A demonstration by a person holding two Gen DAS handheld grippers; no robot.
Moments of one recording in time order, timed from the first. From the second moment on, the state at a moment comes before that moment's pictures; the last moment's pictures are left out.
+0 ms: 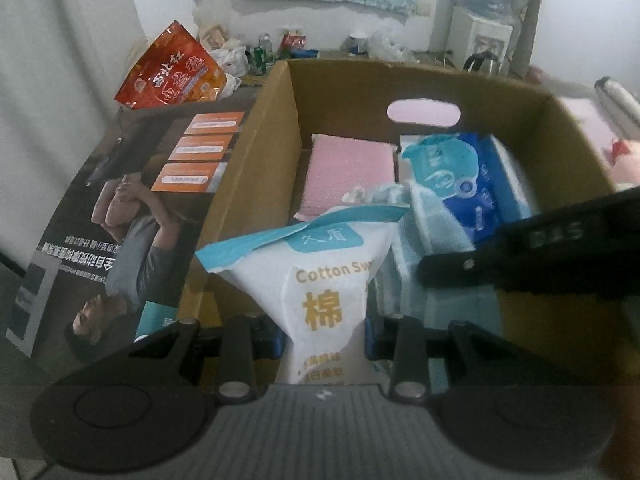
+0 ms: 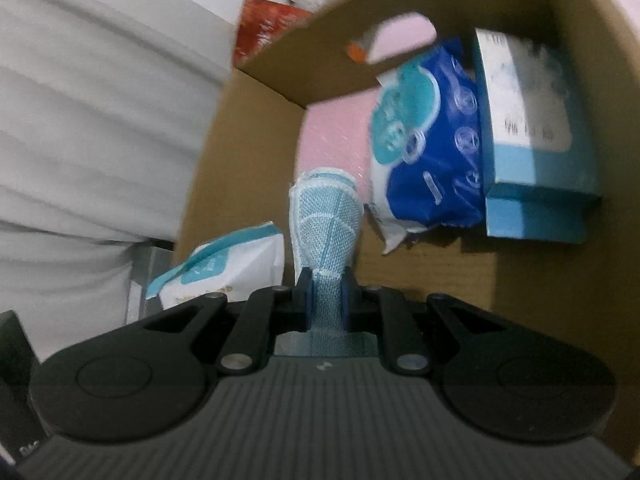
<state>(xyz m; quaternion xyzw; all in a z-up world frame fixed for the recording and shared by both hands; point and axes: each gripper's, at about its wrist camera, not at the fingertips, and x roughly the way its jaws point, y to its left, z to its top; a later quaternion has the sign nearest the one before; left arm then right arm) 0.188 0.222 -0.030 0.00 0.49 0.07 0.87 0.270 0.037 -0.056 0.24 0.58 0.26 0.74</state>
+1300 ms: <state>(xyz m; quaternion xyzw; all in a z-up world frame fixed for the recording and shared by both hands) 0.128 0.156 0.077 -0.04 0.37 0.00 0.93 0.207 -0.110 0.064 0.23 0.42 0.34 0.81</state>
